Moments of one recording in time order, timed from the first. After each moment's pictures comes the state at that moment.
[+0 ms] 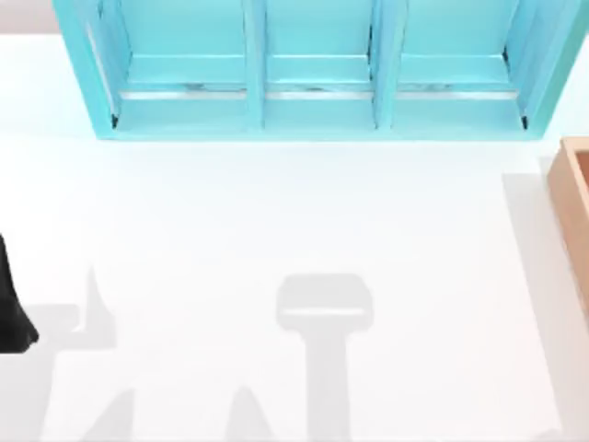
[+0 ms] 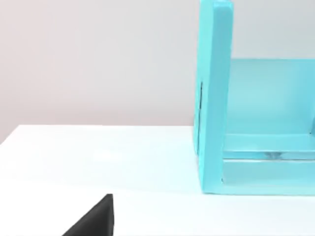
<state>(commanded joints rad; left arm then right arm) 0.00 0.00 0.00 0.00 0.00 0.00 -0.54 1.54 0.82 -0.86 0.00 -0.53</state>
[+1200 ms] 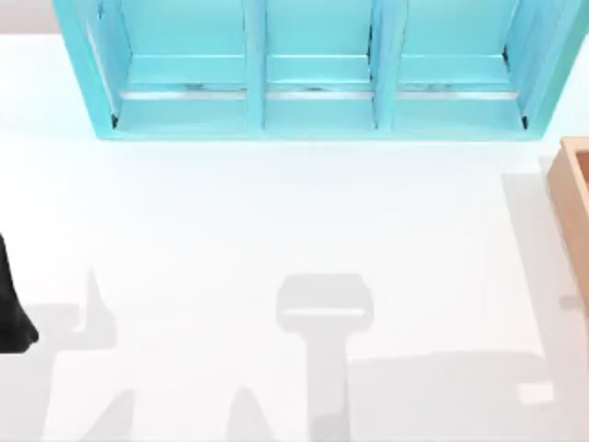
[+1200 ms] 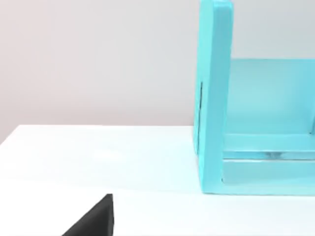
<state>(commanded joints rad) 0.00 0.00 0.00 0.00 0.00 0.00 -0.15 1.33 1.03 -1.28 0.00 -0.14</state>
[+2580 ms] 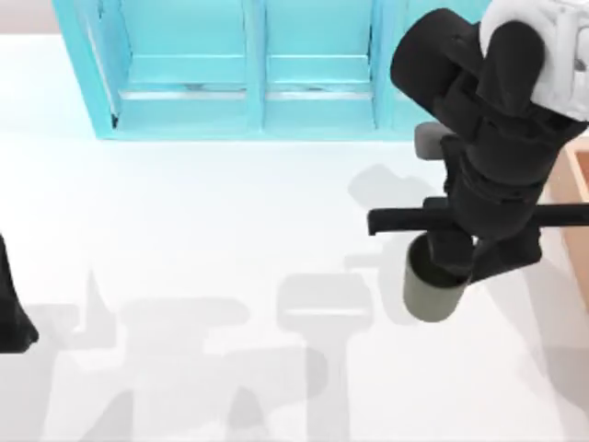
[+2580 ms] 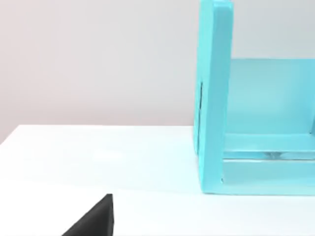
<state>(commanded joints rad) 0.00 0.00 0.00 0.00 0.00 0.00 0.64 1.77 1.49 -1.30 0.02 0.62</state>
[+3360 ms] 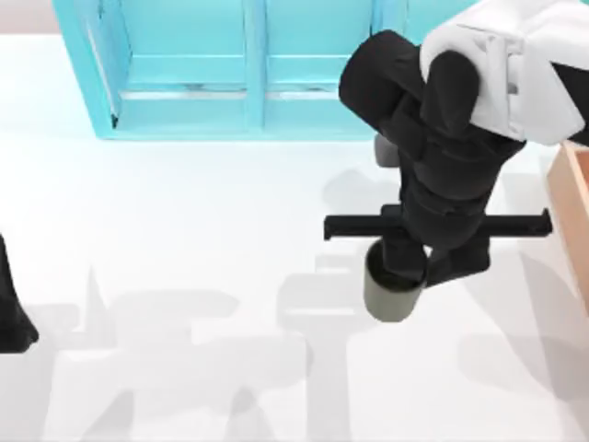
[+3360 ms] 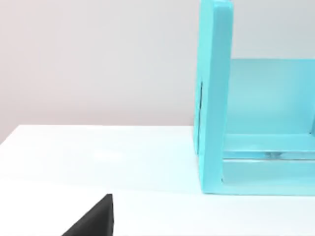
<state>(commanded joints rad) 0.00 0.00 0.00 0.00 0.00 0.00 0.70 1.85 1.51 -1.22 0.02 0.71</state>
